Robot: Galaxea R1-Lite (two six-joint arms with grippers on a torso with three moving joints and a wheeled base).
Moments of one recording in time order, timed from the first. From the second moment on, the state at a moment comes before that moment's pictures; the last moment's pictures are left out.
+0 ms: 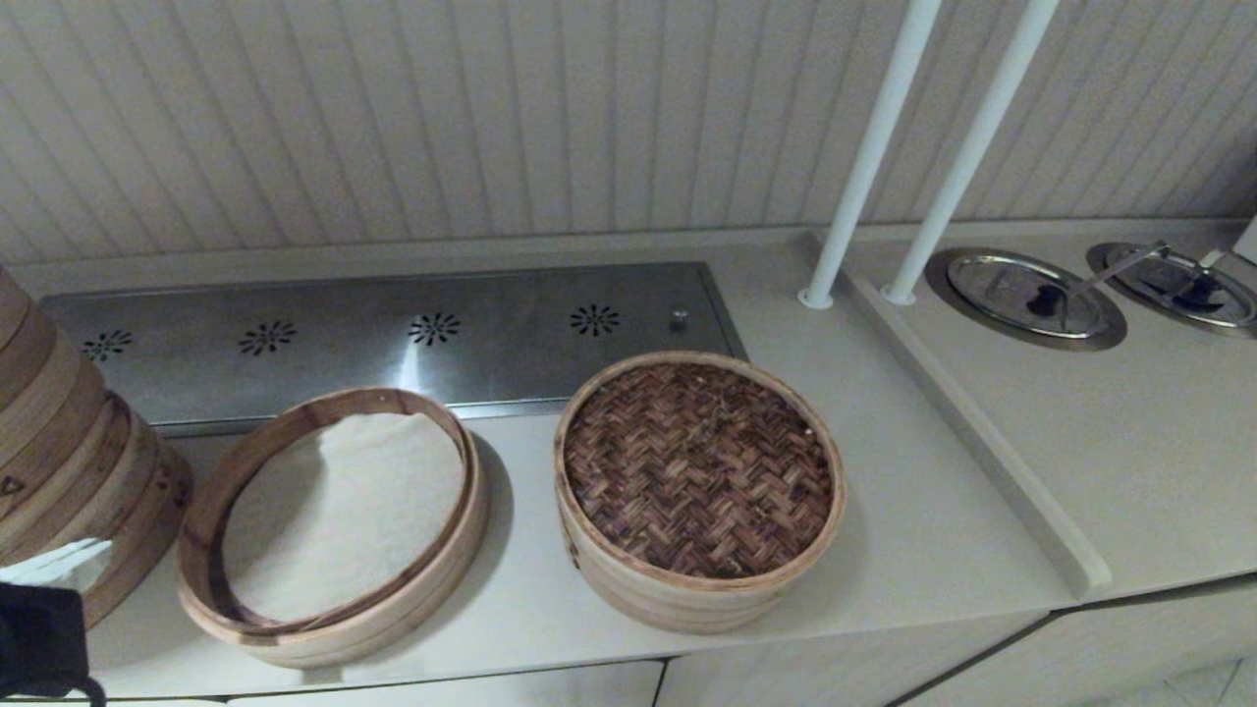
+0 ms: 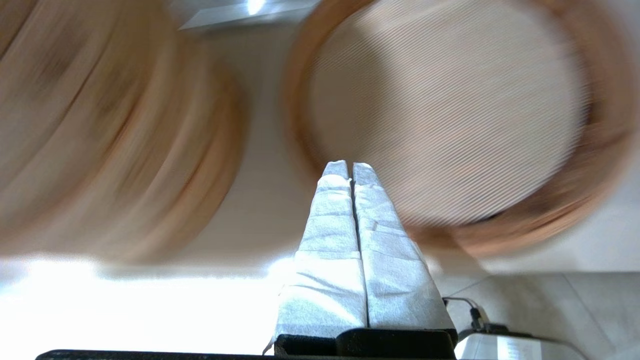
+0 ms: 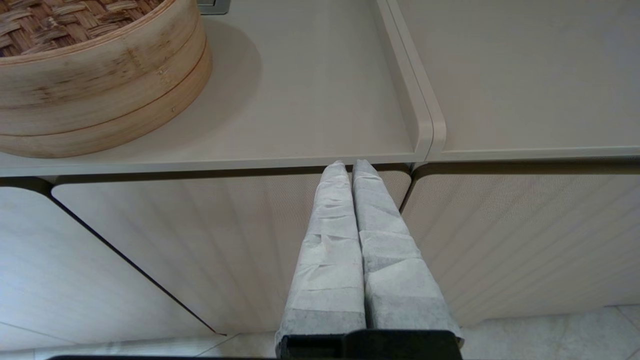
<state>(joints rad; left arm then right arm) -0.13 0.86 -0.41 -0.07 0.27 0.06 0.00 0.00 -0.04 0.10 0.01 -0.01</state>
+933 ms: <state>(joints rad) -0.01 0.21 -0.05 0.08 0.01 0.00 0.00 0.00 -0.04 0.10 0.01 -0.01</state>
